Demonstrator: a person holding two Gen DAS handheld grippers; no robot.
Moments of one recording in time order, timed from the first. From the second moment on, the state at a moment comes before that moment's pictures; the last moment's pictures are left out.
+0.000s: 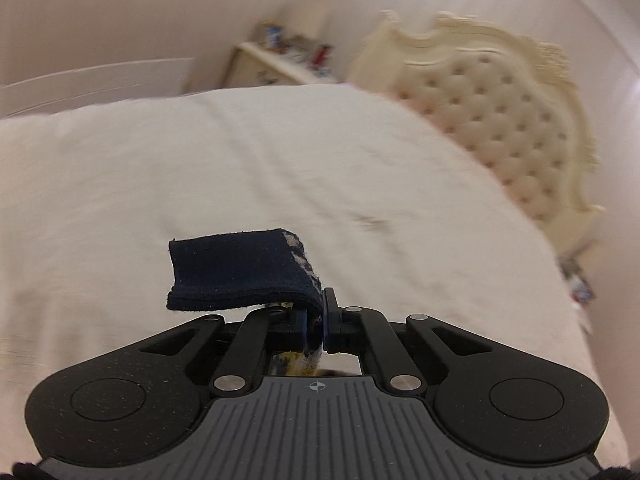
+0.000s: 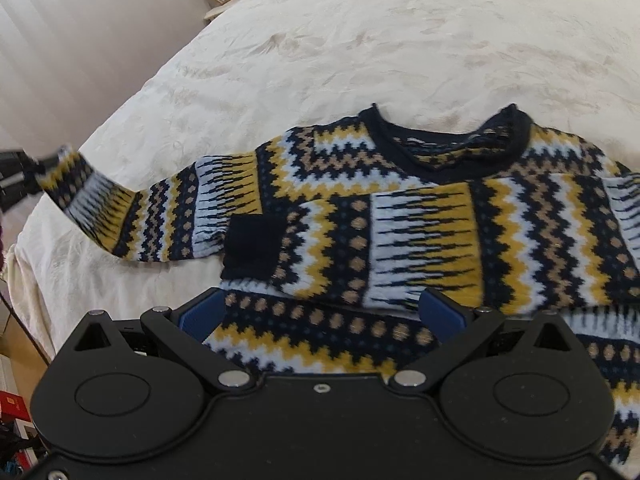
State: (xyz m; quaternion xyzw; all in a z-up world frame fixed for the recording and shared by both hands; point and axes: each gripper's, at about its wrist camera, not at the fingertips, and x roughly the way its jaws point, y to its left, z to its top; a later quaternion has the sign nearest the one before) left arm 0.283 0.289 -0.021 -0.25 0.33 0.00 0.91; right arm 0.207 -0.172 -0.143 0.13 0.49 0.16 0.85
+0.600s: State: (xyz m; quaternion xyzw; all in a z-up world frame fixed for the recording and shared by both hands) left arm 0.316 0.044 -0.040 -0.22 0.35 -0.21 0.89; right arm 0.178 -0.300 -0.143 0.18 0.46 0.13 0.86
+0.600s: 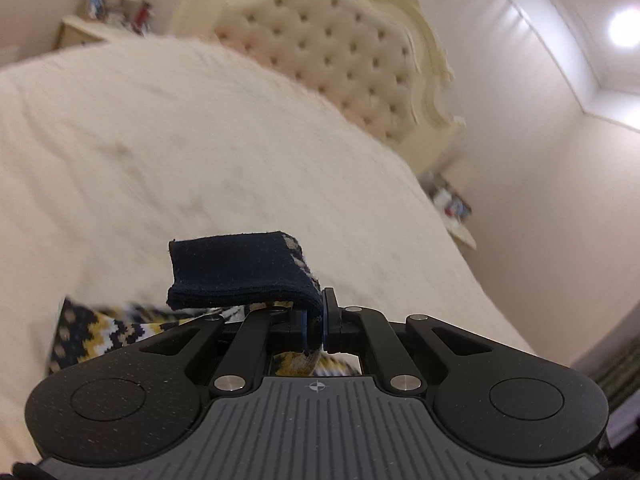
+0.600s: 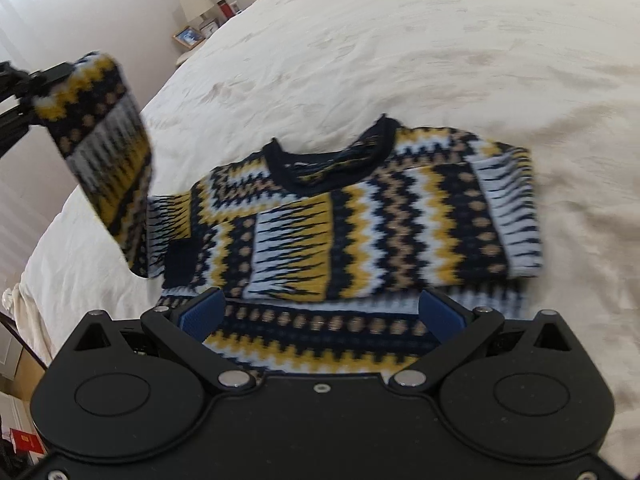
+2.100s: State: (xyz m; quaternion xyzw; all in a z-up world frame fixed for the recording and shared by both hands) left arm 0.323 0.072 -0.206 -0.07 0.57 -0.14 0.81; right arm 0.240 -0.274 -0.171 0.11 0.50 0.11 0.85
